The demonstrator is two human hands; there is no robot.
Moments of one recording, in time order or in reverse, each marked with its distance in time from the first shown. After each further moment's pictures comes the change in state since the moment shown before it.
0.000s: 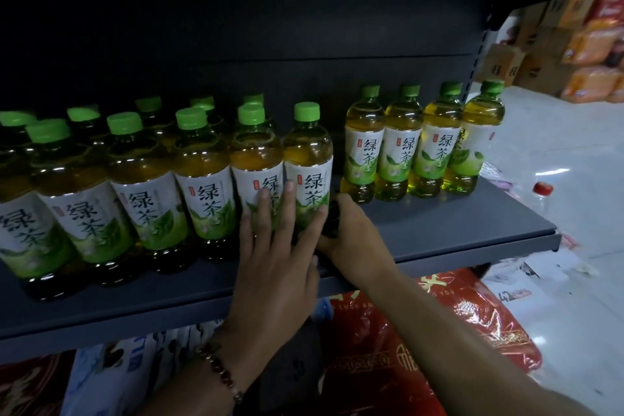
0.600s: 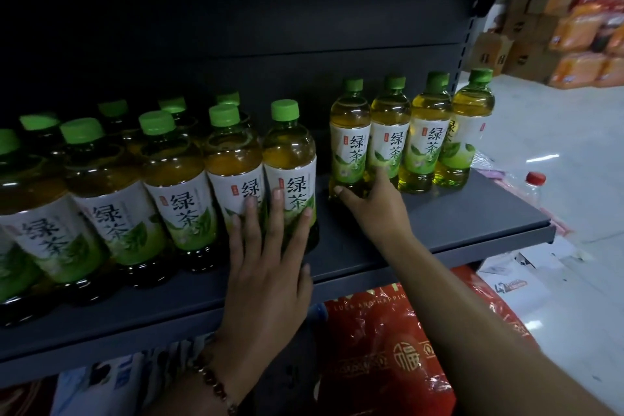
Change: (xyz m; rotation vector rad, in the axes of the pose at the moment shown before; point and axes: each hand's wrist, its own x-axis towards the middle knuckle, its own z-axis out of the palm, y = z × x) left_hand 0.005 0.003 0.017 0.048 -0.016 -0.004; right_hand 0.045 0.034 -0.036 0.031 0.293 0.247
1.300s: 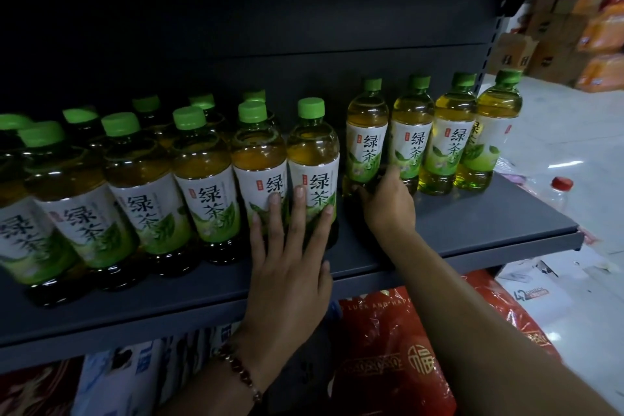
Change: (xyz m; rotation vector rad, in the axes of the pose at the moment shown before) left_hand -0.003 0.000 0.005 -0.004 0.003 -0.016; right_hand 0.011 -0.005 0.024 -0.193 0.060 0.004
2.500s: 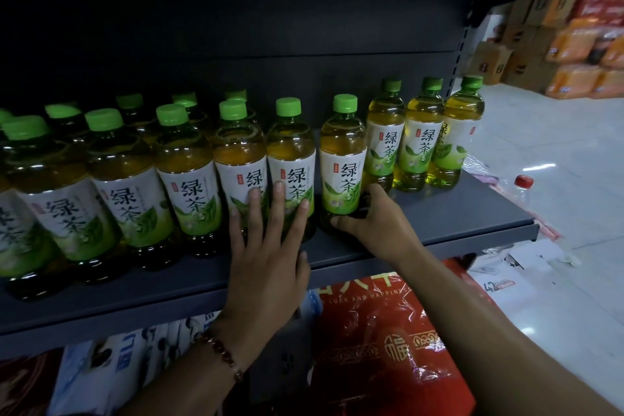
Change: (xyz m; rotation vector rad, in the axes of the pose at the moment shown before) left_hand 0.000 0.001 0.000 0.079 -0.014 0.002; right_hand -0.043 0.018 -0.048 0.189 -0.284 -0.102
